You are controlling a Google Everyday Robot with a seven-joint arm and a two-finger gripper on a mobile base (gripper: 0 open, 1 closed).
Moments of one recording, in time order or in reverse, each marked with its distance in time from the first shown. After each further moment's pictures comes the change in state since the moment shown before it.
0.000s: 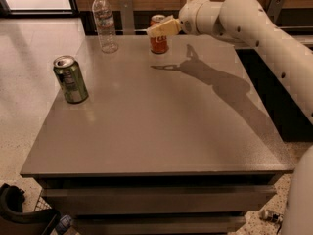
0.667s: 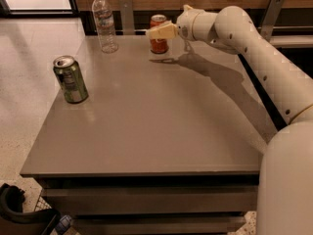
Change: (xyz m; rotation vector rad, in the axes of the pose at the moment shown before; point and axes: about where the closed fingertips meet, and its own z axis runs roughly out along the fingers) arm 0.028 -0.012 0.041 -0.035 -0.056 0.129
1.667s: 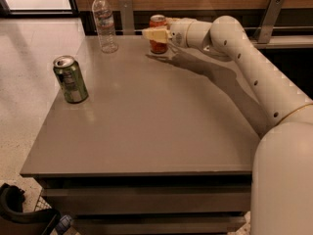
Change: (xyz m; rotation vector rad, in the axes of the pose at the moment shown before) arm 0.020 0.025 0.020 -0.115 -0.041 0.112
